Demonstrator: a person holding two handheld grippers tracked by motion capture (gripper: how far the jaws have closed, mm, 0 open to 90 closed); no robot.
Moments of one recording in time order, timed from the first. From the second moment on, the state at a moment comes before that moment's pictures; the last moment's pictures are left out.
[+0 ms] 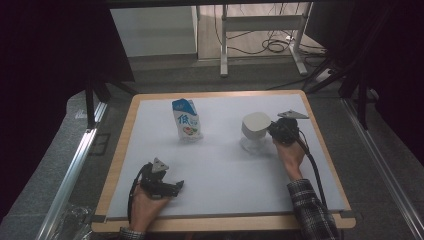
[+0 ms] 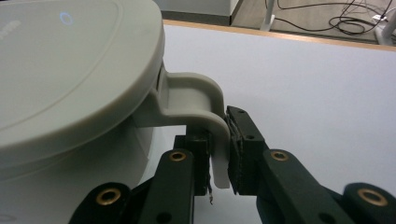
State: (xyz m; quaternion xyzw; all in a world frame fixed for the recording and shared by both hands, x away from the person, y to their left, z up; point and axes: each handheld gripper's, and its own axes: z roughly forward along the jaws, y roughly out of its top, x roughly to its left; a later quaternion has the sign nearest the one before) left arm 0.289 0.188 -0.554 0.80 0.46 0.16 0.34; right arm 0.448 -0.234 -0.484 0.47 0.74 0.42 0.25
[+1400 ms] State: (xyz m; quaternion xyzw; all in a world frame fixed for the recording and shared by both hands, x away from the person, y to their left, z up) left arm 0.289 0.188 -0.554 0.80 0.46 0.16 0.34; right arm 0.348 -0.231 -0.498 0.46 0.74 0.43 0.22
